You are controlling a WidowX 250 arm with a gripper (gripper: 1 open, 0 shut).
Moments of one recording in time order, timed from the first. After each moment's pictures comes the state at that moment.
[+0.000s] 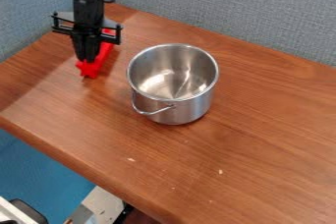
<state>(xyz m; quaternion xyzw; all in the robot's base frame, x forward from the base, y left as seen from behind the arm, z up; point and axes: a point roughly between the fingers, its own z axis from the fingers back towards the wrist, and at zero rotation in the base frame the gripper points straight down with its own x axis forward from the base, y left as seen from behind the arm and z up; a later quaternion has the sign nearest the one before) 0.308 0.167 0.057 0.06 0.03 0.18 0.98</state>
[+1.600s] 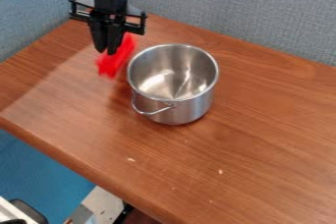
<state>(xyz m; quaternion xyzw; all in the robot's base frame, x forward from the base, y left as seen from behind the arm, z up) 0.295 0.116 0.089 0.07 0.03 0.16 0.99</state>
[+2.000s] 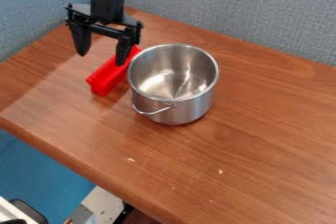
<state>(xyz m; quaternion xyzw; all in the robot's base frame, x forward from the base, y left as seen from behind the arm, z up) 0.288 0.120 0.082 0.09 0.02 0.16 0.98</state>
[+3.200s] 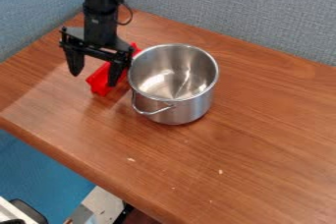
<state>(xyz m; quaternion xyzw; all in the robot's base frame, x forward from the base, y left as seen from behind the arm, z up) 0.274 0.127 0.051 0.10 0.03 0.15 0.98</state>
